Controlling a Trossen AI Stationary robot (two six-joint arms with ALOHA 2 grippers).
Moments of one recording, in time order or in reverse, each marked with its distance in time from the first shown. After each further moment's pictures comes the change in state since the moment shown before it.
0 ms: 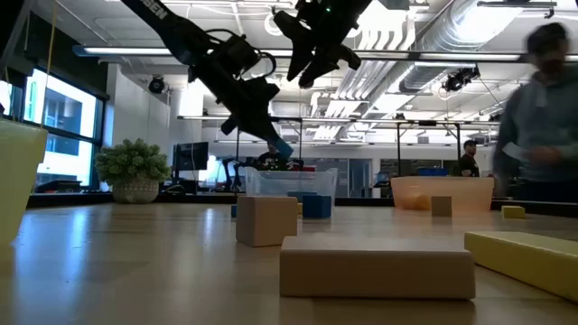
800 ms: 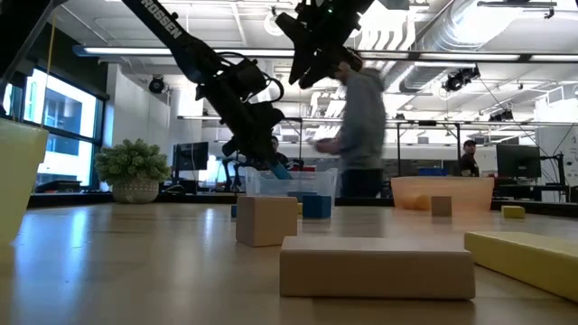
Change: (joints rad) left arm -0.002 0.126 0.016 -0.021 0.002 -0.019; right arm 0.003 0.000 0.000 -0.044 -0.036 -0.001
